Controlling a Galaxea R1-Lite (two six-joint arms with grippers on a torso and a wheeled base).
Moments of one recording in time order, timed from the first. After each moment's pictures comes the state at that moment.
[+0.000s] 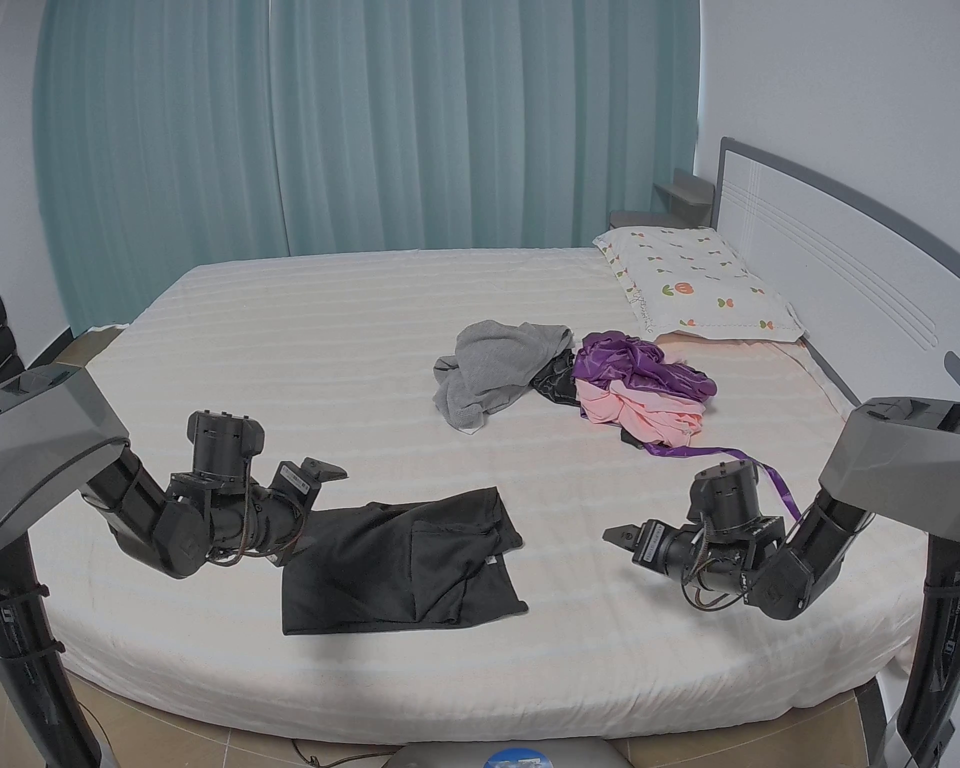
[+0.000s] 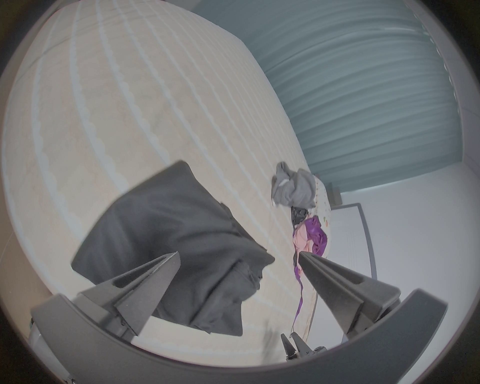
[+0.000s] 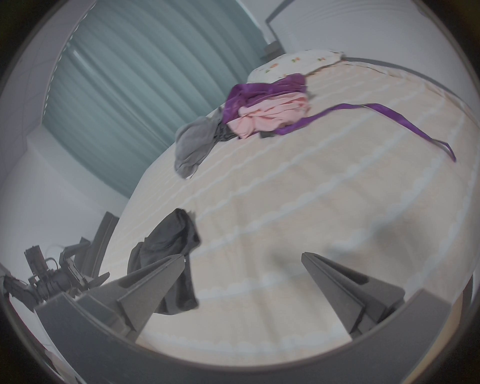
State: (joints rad) left arm -0.19 2.08 -0.79 -0.66 -0.17 -1.17; right arm 0.40 2.23 -0.70 -0.87 -0.02 0.71
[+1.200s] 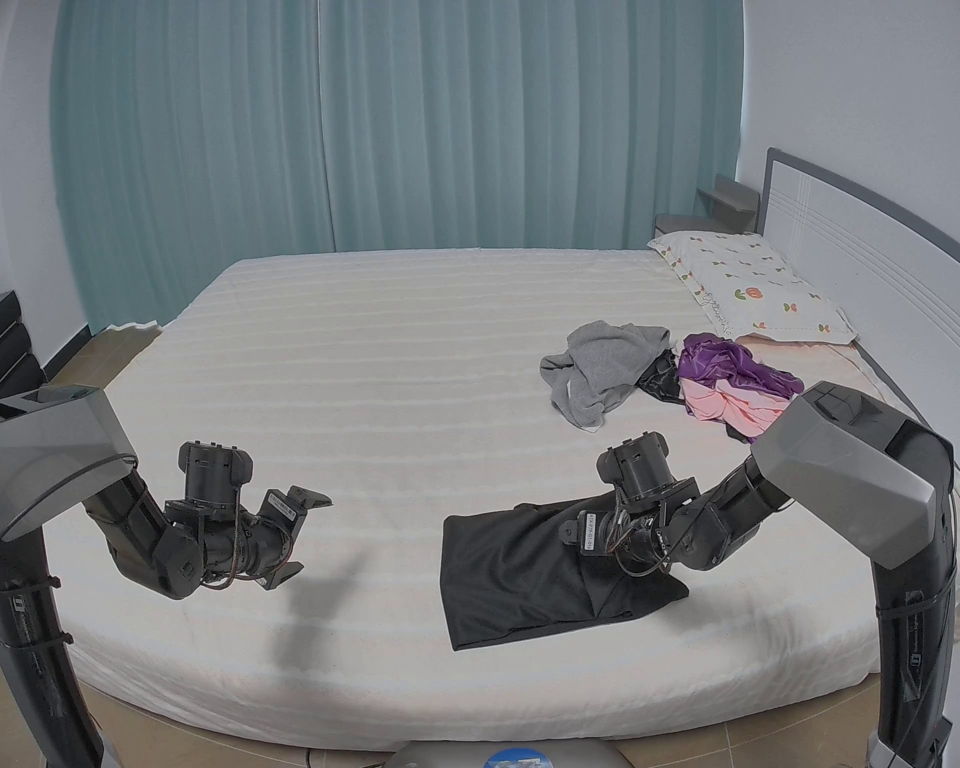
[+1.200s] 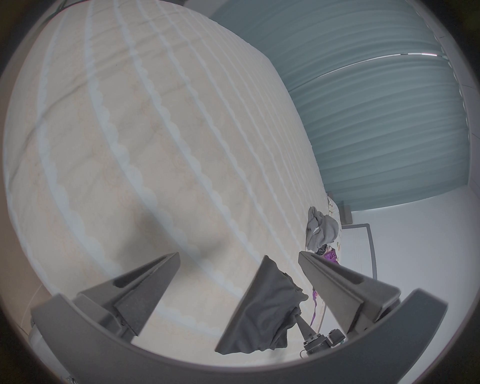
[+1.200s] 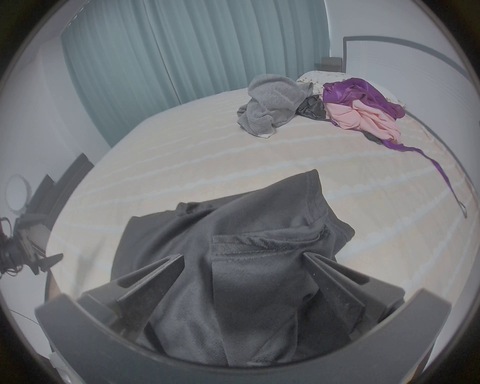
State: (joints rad) left arm -0.14 2.15 -0.69 -0.76 -0.19 -1.17; right arm 0.49 2.39 -1.21 -0.37 -0.21 0.44
